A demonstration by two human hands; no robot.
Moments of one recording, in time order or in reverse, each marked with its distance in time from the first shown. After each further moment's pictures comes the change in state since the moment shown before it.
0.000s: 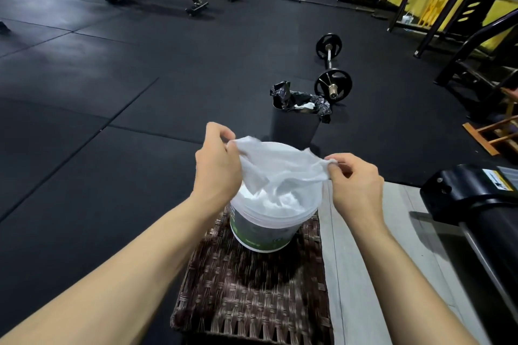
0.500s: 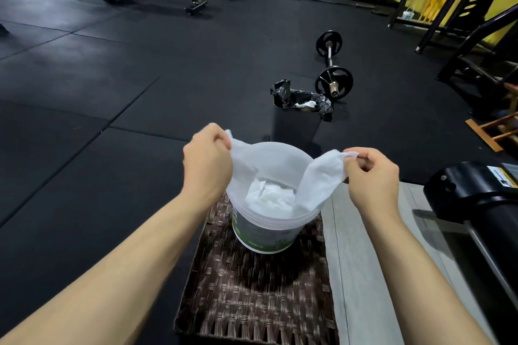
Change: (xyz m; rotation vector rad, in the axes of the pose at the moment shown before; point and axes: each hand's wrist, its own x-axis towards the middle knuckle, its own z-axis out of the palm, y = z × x) left_hand 0.012 0.004 -0.014 0.121 0.048 -0.001; right_hand 0.013 0.006 -0.006 0.173 0.089 0.104
